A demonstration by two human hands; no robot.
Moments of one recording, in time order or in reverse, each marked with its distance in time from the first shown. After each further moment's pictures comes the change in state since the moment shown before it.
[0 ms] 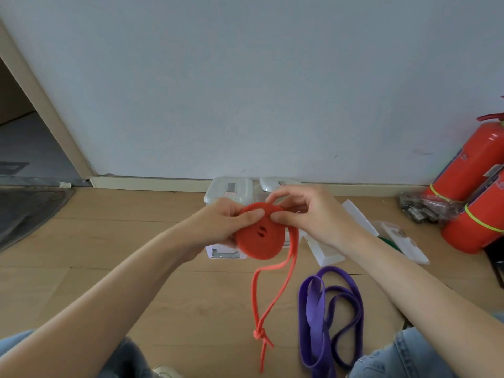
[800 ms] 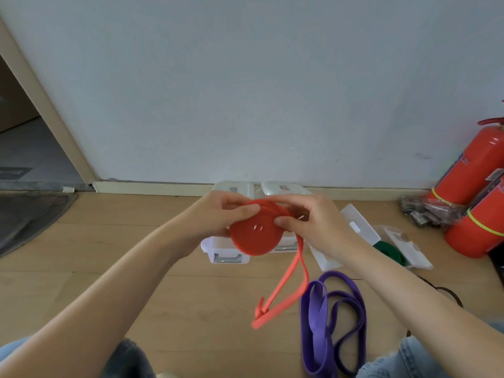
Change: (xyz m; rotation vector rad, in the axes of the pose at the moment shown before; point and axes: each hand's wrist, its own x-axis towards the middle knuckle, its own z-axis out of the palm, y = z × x) left_hand 0.001 0.008 -0.013 -0.044 0.082 0.060; right_hand -0.002 0.004 0.003 -0.095 0.083 -0.066
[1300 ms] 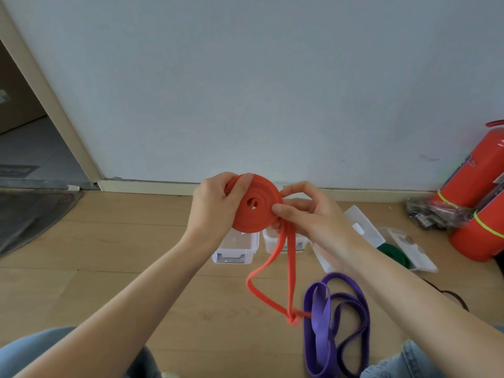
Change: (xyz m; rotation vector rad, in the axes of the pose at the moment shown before) left_hand 0.010 0.002 0.013 0.172 0.603 0.304; right_hand -0.002 -0.007 0.007 0.636 0.034 0.179
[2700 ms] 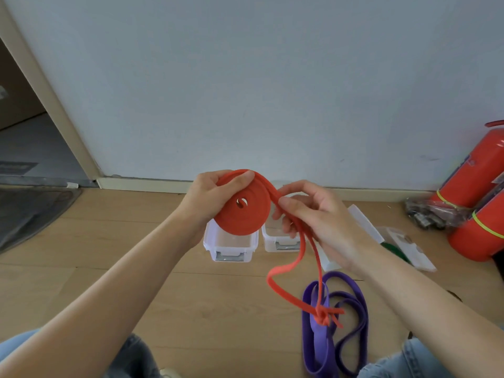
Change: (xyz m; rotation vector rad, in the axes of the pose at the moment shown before) left_hand 0.008 -0.001 -0.016 -0.390 -0.281 -0.277; right_hand -0.001 -0.002 -0.001 -0.021 -0.076 -0.054
